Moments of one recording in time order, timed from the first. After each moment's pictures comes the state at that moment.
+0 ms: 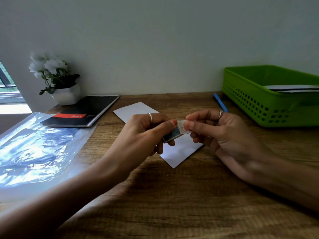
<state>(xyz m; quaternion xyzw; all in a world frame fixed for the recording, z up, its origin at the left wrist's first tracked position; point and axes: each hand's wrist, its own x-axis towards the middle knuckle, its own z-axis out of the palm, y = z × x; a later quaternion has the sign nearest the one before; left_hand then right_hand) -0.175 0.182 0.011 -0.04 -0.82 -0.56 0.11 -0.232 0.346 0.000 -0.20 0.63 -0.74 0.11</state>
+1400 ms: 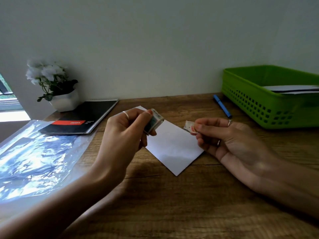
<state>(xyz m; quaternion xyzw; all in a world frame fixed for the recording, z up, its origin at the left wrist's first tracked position) -0.181 0.168 0.009 0.00 -0.74 -0.62 0.25 -0.236 0.348 -0.001 -0.03 0.54 -0.83 0.16</state>
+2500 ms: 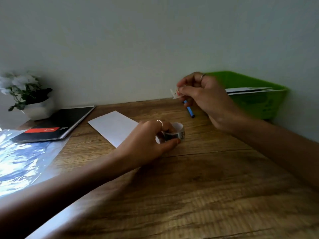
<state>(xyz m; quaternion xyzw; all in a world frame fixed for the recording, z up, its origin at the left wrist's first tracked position) -0.209 0.227 0.010 -0.21 -0.93 -0.28 0.13 -0.285 0.384 0.045 -0.23 0.73 -0.64 -0.10</state>
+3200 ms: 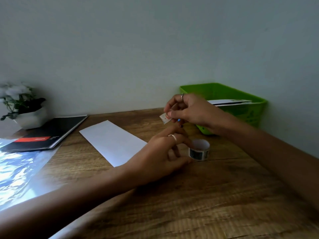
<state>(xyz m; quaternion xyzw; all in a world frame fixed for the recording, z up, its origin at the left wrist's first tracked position) -0.216 0.276 -0.001 -0.31 -0.89 -0.30 0.12 -0.301 0.414 0.046 -0.30 0.81 -0.50 0.00</state>
